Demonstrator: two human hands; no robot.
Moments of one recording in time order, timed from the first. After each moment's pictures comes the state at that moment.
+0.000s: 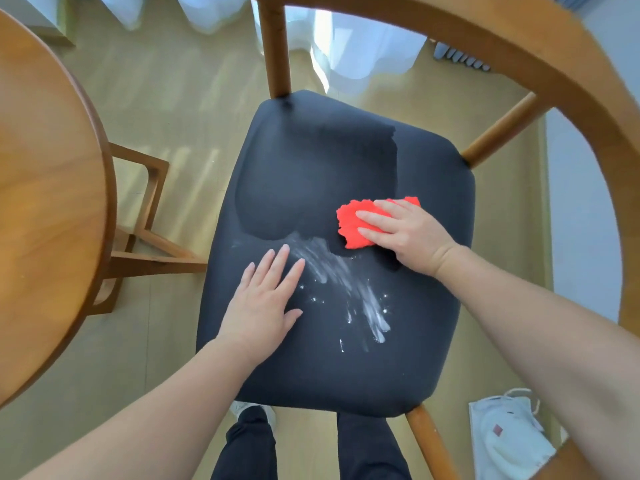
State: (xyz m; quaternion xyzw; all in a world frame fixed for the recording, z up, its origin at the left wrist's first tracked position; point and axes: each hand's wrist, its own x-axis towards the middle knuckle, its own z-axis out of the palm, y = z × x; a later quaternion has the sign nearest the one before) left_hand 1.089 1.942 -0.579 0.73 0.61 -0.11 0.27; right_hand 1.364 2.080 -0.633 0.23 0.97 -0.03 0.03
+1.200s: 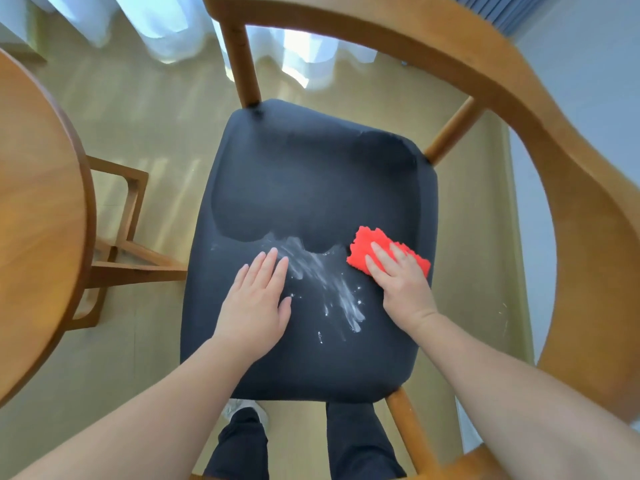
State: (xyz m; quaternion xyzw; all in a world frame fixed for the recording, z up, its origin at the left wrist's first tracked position) left_hand 1.111 1.942 -0.564 0.73 0.63 -0.08 0.27; right_hand 1.389 1.966 -0.643 0.53 0.84 -0.12 -0.02
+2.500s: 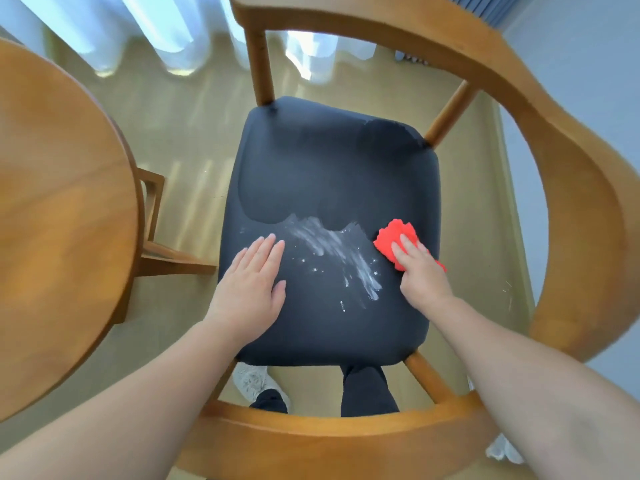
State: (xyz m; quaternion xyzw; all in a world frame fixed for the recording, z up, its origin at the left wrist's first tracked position) left_hand 1.057 1.922 -0.517 0.76 0.59 -0.05 0.26; right_hand 1.369 1.935 -0.594 0.70 0.64 -0.29 0.11
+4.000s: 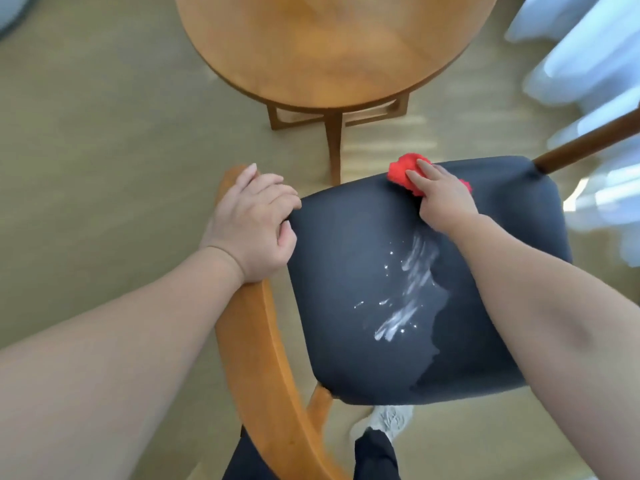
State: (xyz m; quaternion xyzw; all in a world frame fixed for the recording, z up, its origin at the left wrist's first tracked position) left_hand 1.115 1.789 -0.464 0.37 0.93 0.07 0.04; right_hand 1.145 2.110 -0.597 0.05 0.97 -0.16 0.16
